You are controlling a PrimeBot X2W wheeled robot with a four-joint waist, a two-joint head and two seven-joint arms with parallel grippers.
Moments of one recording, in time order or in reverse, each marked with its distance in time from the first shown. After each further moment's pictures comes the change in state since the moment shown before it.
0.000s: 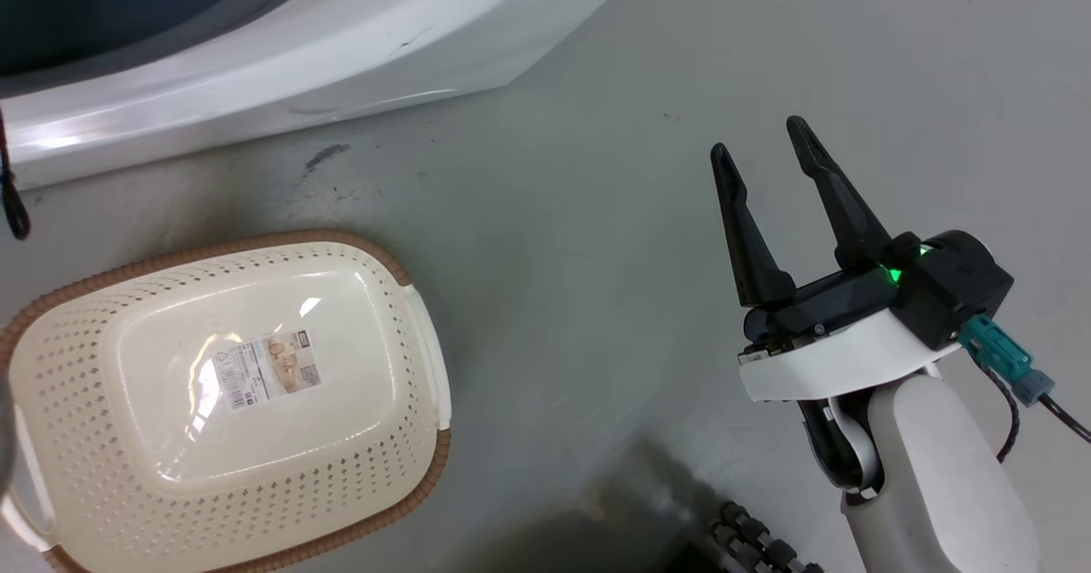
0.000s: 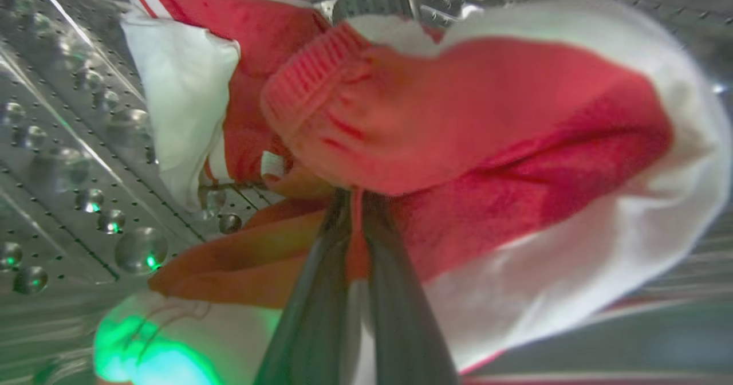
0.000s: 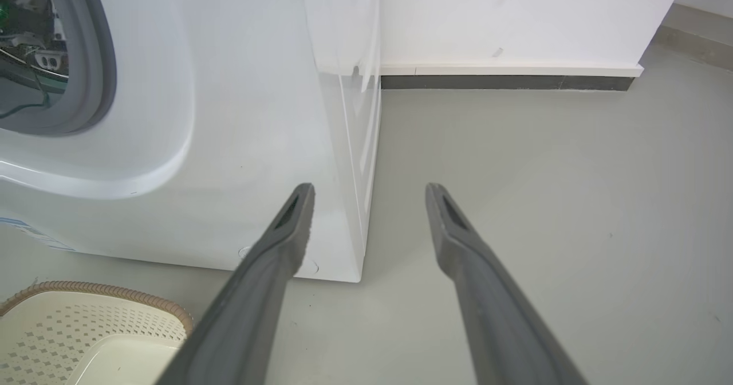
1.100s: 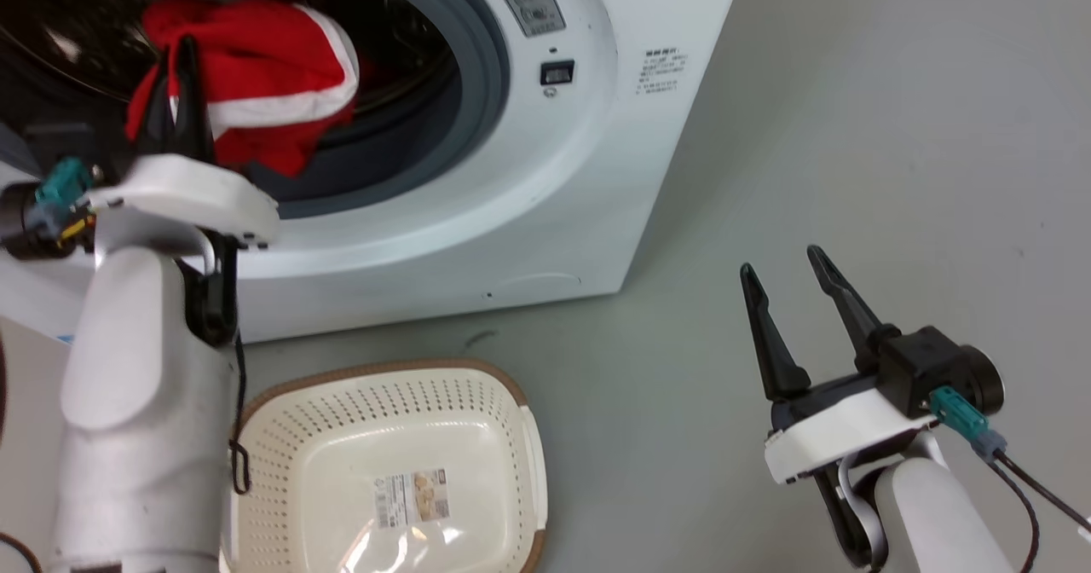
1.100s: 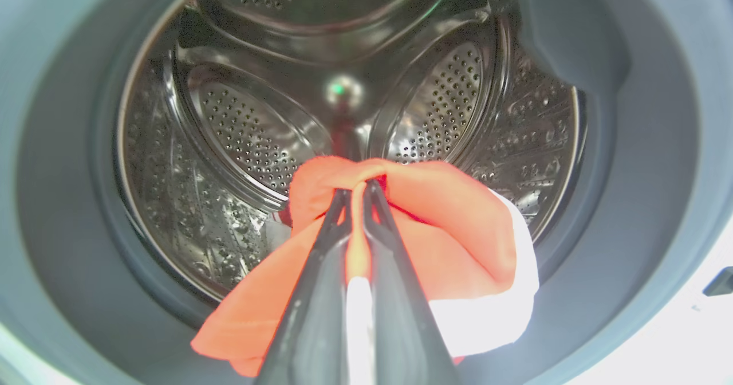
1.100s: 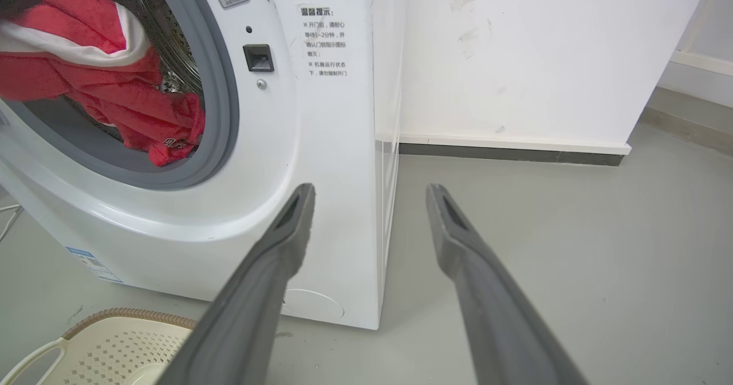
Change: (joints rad) left arm 0.783 -0.201 0.155 -0.552 -0.128 0.007 -0.584; right arm 0.138 0.001 -0.085 0.150 -0.109 0.000 0.000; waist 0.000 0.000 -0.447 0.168
